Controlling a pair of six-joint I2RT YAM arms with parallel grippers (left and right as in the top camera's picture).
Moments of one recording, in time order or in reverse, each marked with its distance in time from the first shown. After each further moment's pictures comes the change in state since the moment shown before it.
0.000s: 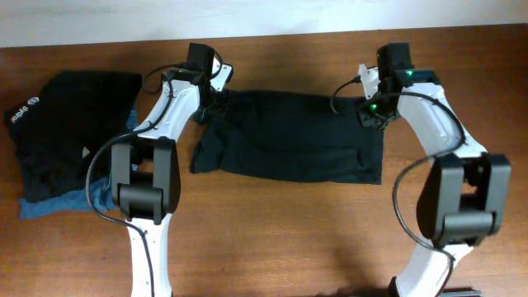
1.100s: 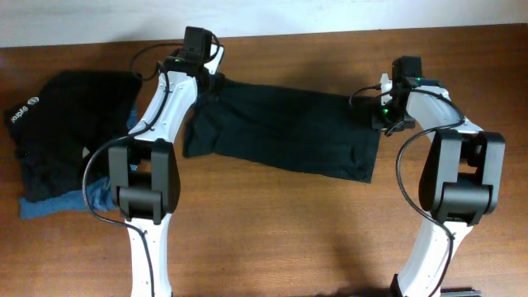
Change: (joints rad) left arm 0.004 0.000 0.119 -0.034 -0.199 -0.007; right arm -0.117 0.154 -0.007 0.091 0.011 0.137
